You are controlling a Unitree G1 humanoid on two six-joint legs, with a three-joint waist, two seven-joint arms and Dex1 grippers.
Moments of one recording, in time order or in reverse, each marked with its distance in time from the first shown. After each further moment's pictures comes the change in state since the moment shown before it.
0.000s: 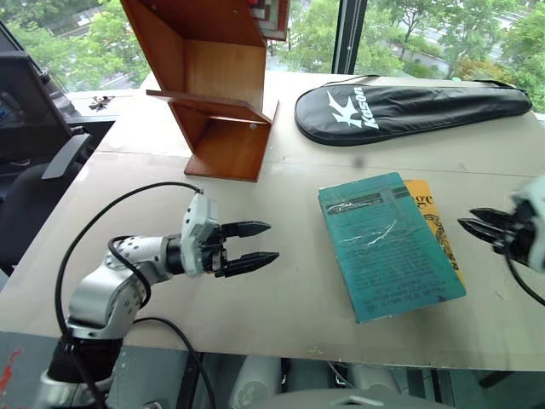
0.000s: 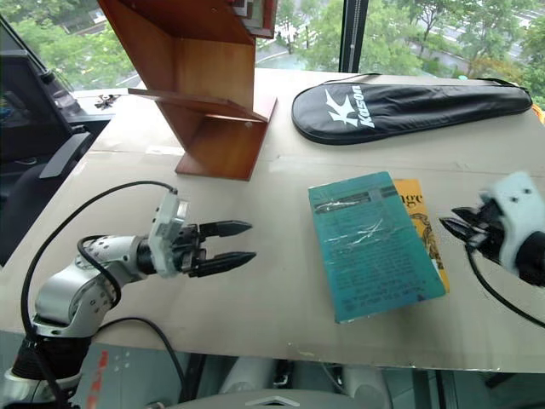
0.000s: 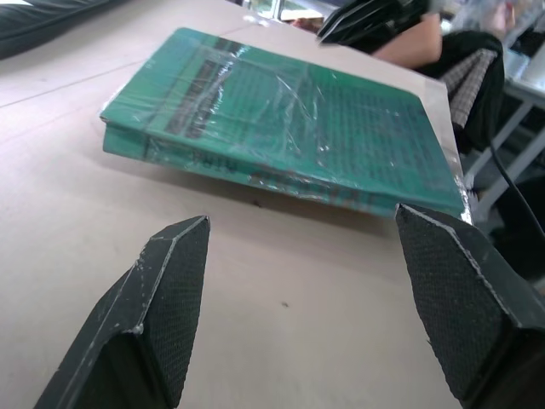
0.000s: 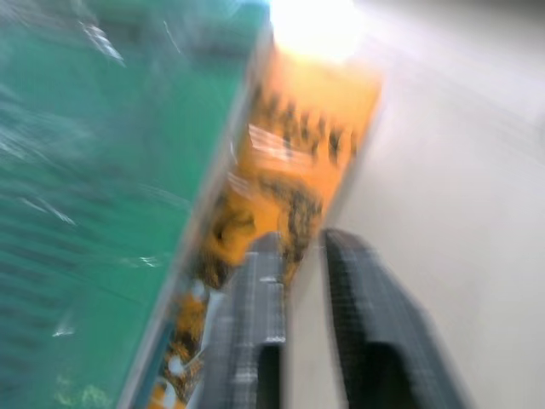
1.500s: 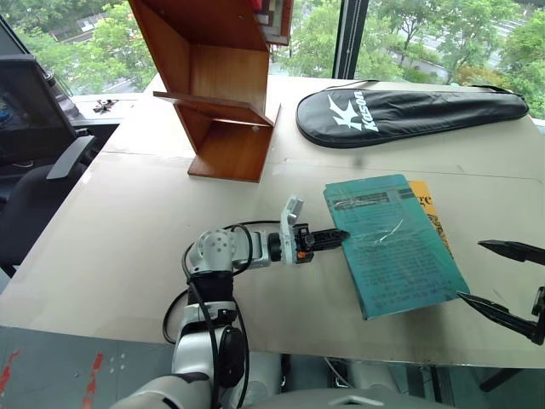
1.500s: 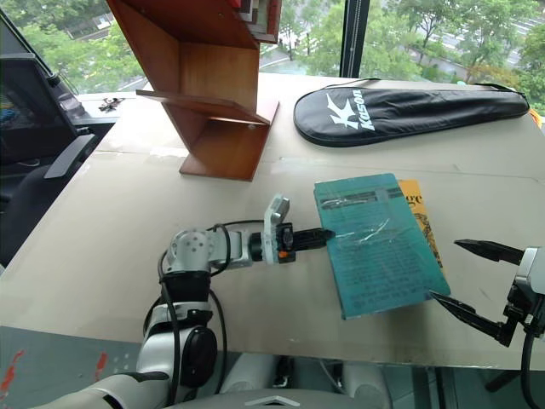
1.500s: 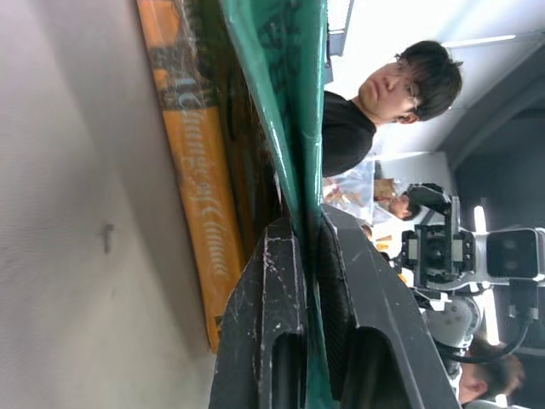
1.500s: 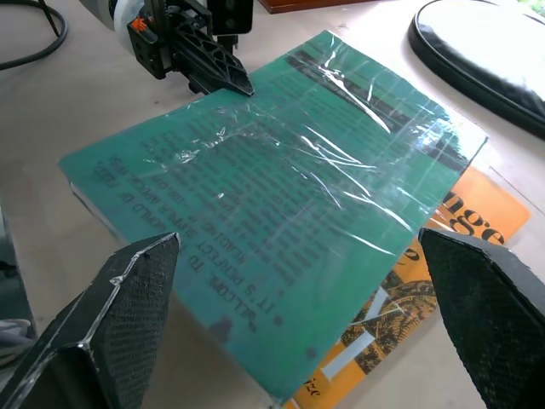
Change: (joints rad) left arm -0.433 -0.688 0.198 0.554 -0.234 0.999 0.617; right arm 0.370 0.089 -0.089 0.032 0.030 -0.589 0.341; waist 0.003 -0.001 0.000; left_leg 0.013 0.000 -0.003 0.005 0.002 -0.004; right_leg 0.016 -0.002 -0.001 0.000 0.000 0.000
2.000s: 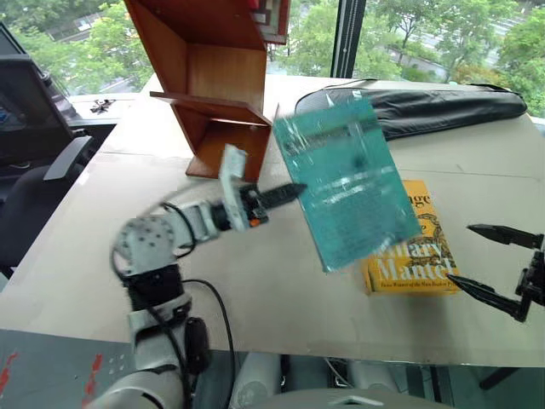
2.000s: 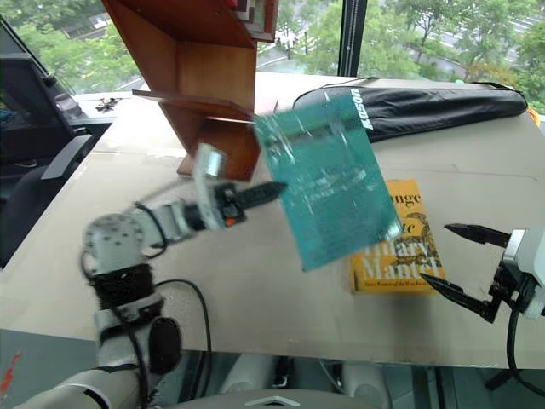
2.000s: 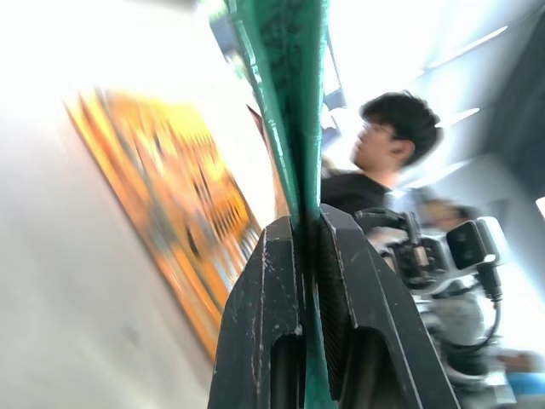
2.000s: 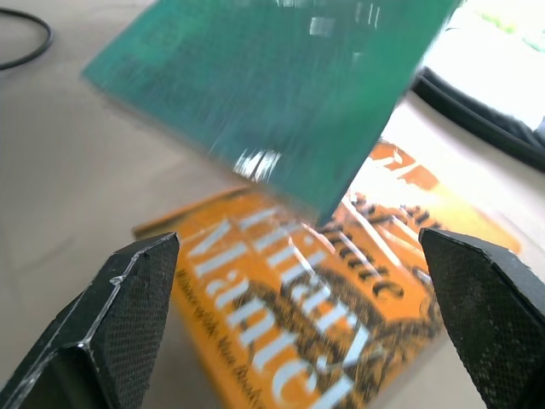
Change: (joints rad) left arm -0.020 0.455 0.022 -0.533 0.022 -0.297 -0.162; right arm -0.235 -0.018 0.143 0.108 -0.002 -0.018 -0.035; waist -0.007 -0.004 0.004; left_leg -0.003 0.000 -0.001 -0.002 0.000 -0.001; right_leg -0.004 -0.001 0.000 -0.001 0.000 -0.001
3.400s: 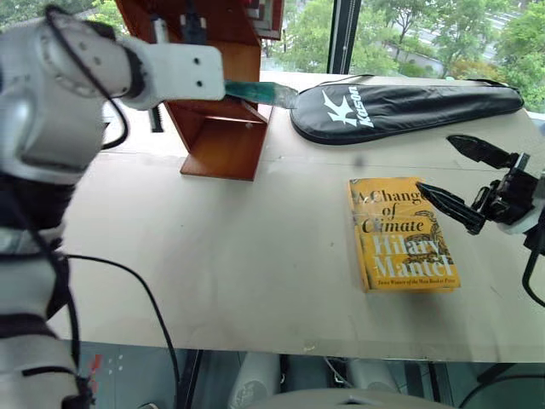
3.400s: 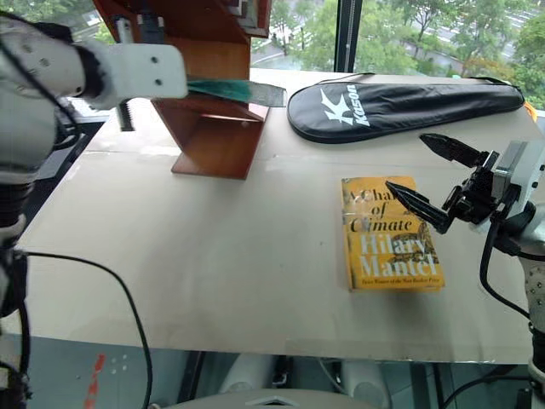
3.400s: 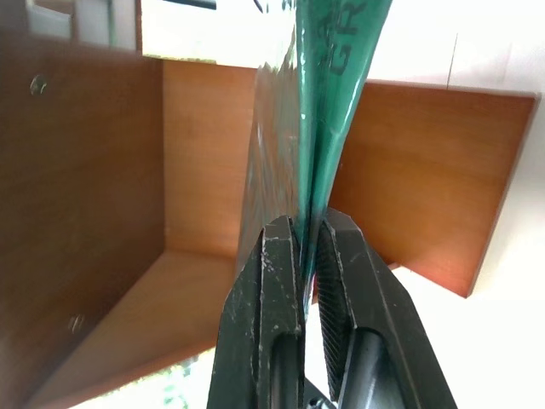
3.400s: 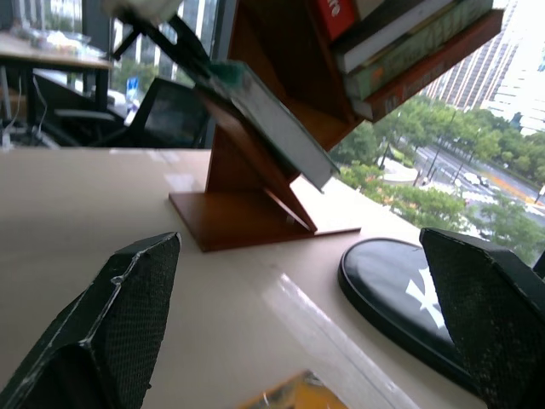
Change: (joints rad) left arm -0.594 0.525 -0.678 0.331 1.258 -0.867 -0.493; right arm -0.480 0.137 0.258 0.101 0.117 -0.053 -0.228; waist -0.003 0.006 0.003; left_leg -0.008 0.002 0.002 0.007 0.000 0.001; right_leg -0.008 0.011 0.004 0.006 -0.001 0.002
